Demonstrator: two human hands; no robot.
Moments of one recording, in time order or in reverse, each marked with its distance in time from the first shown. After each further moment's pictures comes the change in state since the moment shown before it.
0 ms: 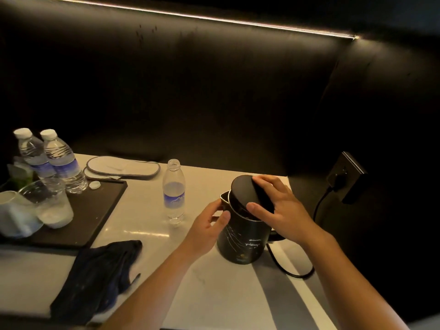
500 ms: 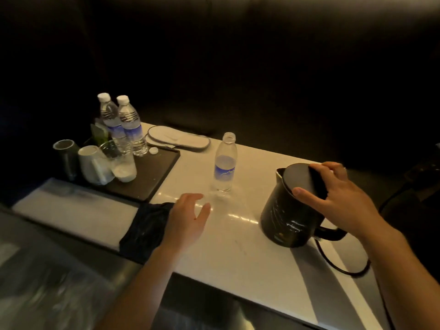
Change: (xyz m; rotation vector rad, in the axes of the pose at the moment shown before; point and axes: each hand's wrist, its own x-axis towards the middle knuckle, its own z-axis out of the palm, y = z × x) left_hand -0.105 -0.039 -0.103 0.585 0.526 -0.099; right_hand 0.008 -0.001 0.016 -0.326 -0.002 0.080
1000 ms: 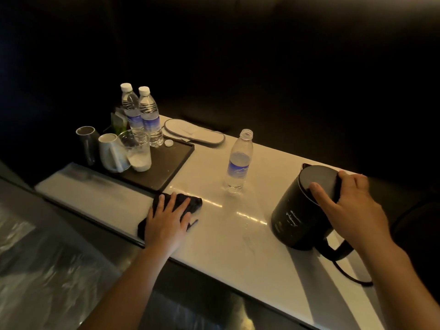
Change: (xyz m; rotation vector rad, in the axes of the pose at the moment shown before) left_hand -0.022 -0.073 -0.023 0.687 -0.114 -0.150; right_hand -0.013 -0.020 0.012 -0.040 0.126 0.154
